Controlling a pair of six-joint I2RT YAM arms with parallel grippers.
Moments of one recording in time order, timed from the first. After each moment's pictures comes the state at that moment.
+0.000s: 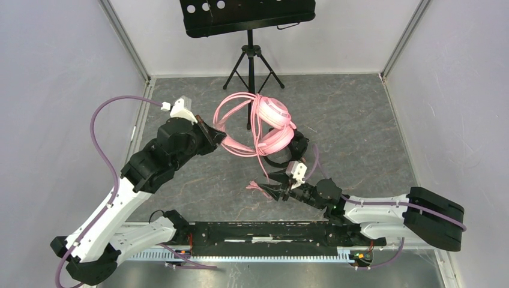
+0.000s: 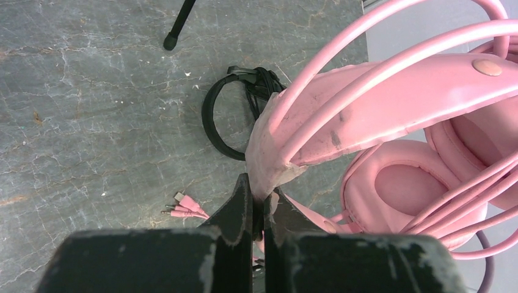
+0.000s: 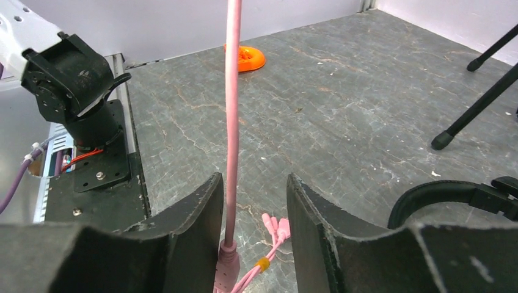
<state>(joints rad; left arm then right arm) -0.70 0.88 1.17 -0.71 -0.25 -0.86 1.13 1.12 0.18 1.04 -0.01 0.03</state>
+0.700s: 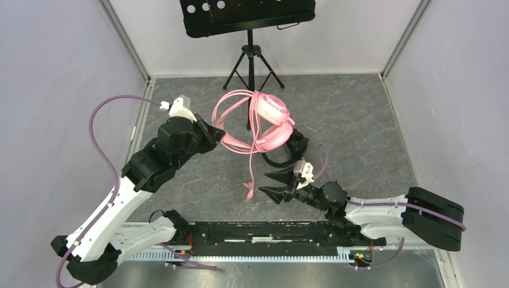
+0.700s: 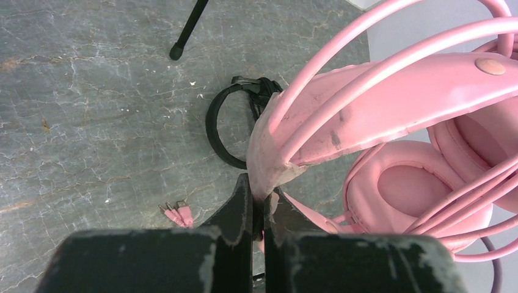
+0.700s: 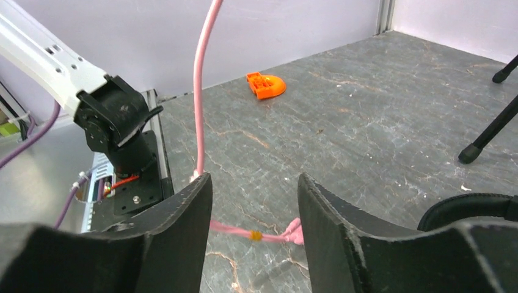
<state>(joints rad) -0.70 0.89 1.17 -0.70 -0.28 -0.86 1.13 1.11 0.14 1.18 -0.04 0.14</state>
